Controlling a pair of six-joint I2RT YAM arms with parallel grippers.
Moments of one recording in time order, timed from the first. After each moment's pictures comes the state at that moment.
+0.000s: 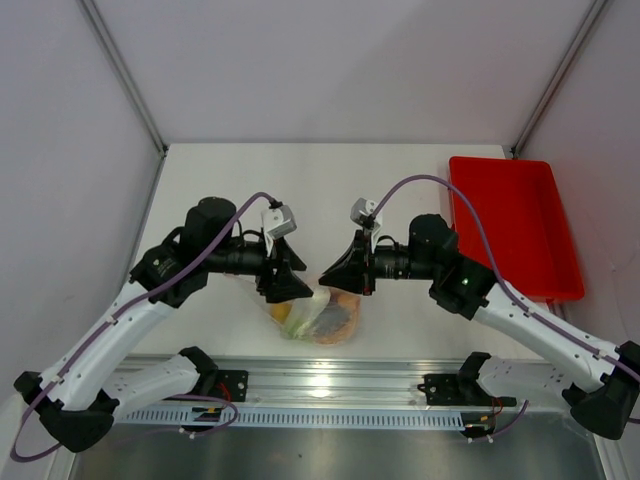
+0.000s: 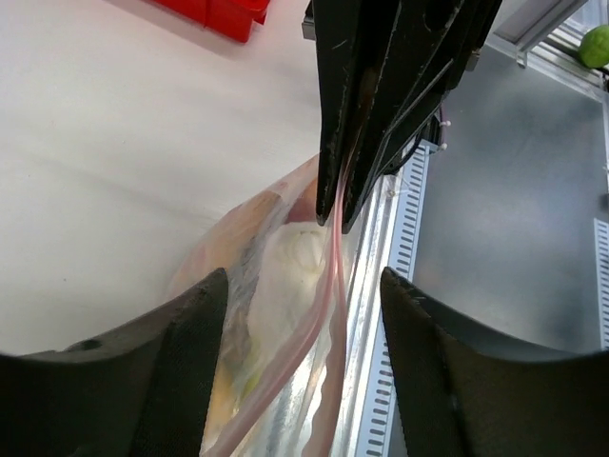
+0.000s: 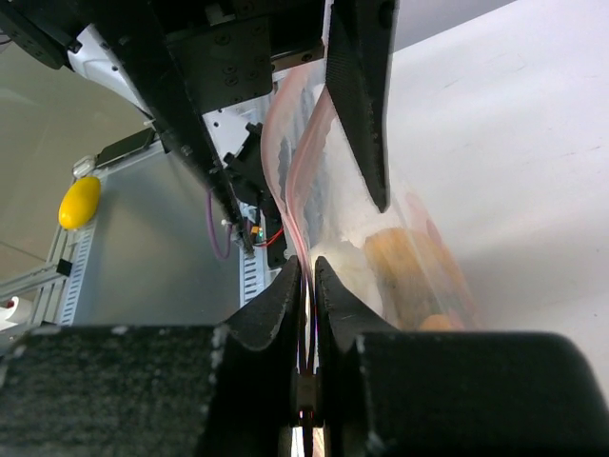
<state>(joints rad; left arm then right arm) -0.66 0.96 1.16 -0.70 0.72 0.02 0.89 1.05 0.98 -0.06 -0.61 0.29</state>
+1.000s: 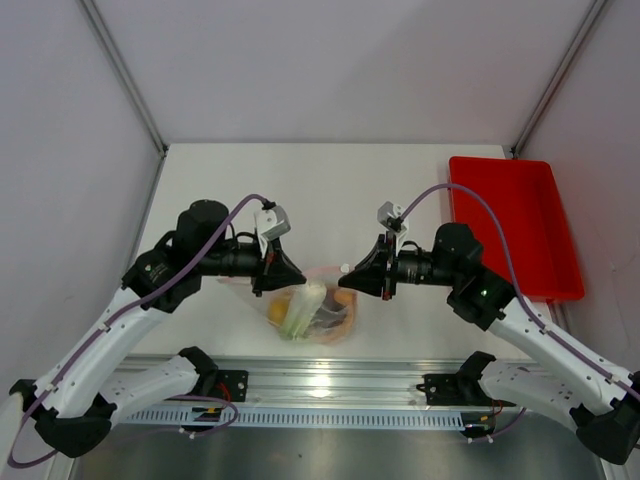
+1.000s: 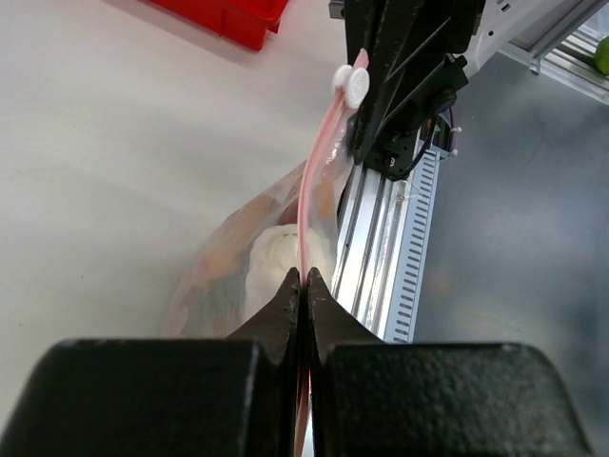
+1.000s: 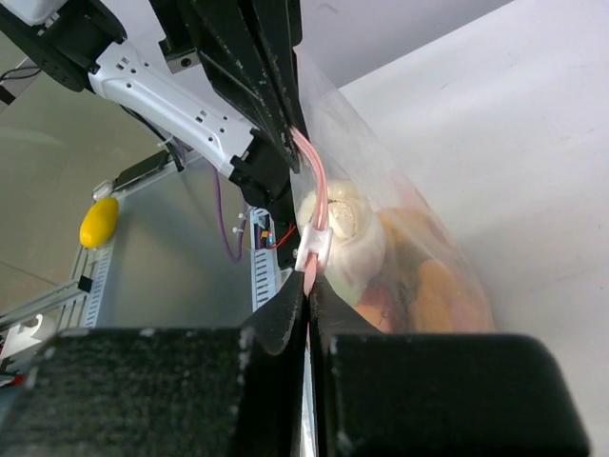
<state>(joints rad) -0.66 0.92 1.16 -0.71 0.68 0.02 0.78 0.90 0.86 -0.04 -0.70 0.36</state>
